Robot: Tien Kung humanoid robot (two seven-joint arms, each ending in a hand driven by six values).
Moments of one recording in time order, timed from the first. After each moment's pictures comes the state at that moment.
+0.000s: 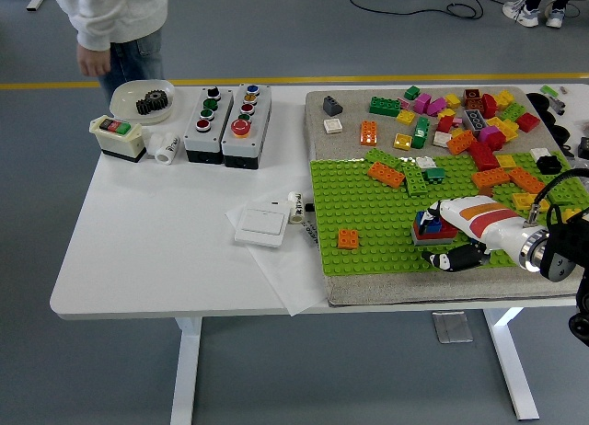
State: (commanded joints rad) left arm -0.12 0.12 -0.83 -0.22 0.82 0.19 0.26; right arm 0.47 -0.61 0.79 1.54 -1.89 0.19 -0.17
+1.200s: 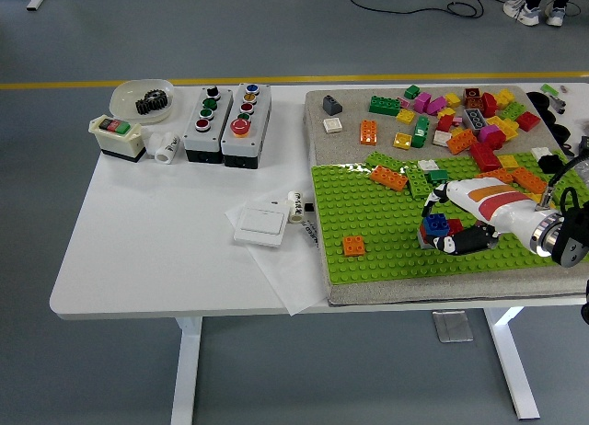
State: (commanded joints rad) left arm -0.12 0.12 -0.81 -0.22 0.79 0.19 0.26; right arm 0.47 -0.63 0.89 1.60 -1.88 0.16 -0.16
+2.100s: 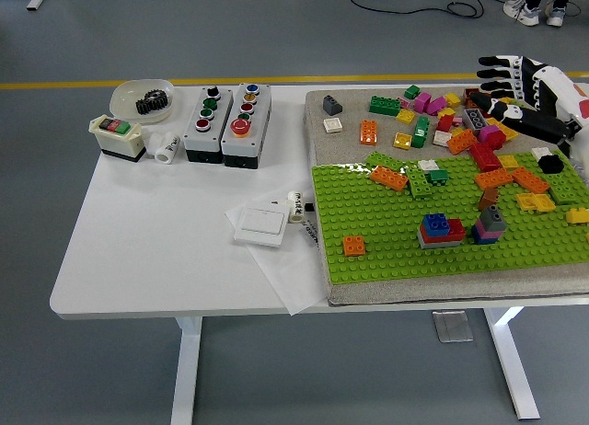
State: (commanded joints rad) left arm -0.12 0.12 -0.82 -0.22 0.80 0.19 0.26; right arm 0.46 -0.60 1.17 1.49 -1.02 -0.07 -0.01
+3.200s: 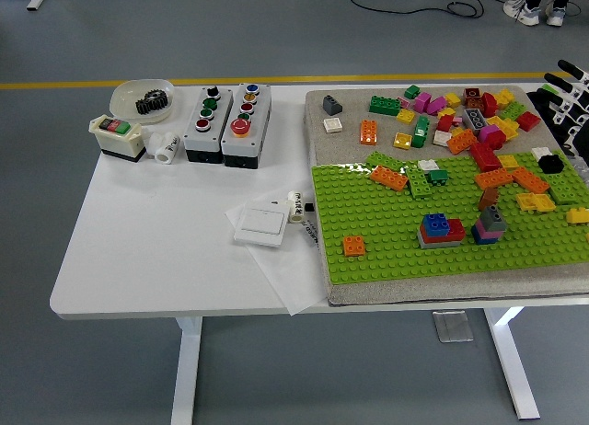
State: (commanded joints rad) left arm -0.11 0.11 -0.83 -0.22 0.82 0.18 0.26; right arm 0.42 -0.61 1.20 1.28 -0.46 -0.02 0.03
